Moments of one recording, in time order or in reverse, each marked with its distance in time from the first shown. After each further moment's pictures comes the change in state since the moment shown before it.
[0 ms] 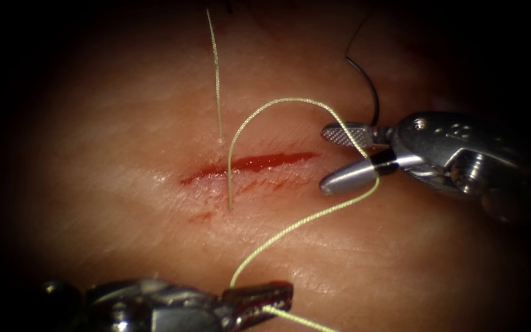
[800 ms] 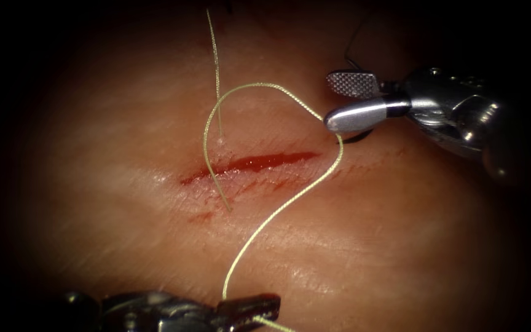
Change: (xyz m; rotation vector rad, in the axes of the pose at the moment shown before) right arm 0.004 0.004 -0.001 -0.174 0.231 0.158; left arm -0.003 0.003 0.003 -0.008 -0.025 0.029
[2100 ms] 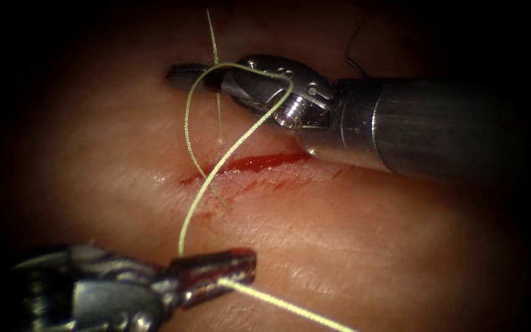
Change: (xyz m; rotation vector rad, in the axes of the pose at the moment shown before) right arm -0.003 0.003 0.021 -0.069 0.041 -0.387; left arm 0.004 -0.006 -0.009 0.097 -0.008 0.024
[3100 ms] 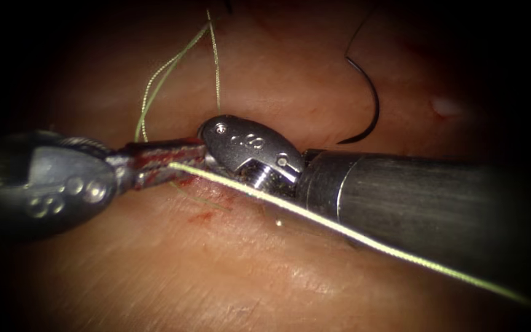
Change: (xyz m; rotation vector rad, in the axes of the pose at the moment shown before) right arm -0.002 -0.007 0.000 0.524 0.083 0.091; left arm -0.007 -0.005 0.000 0.040 -0.047 -0.033
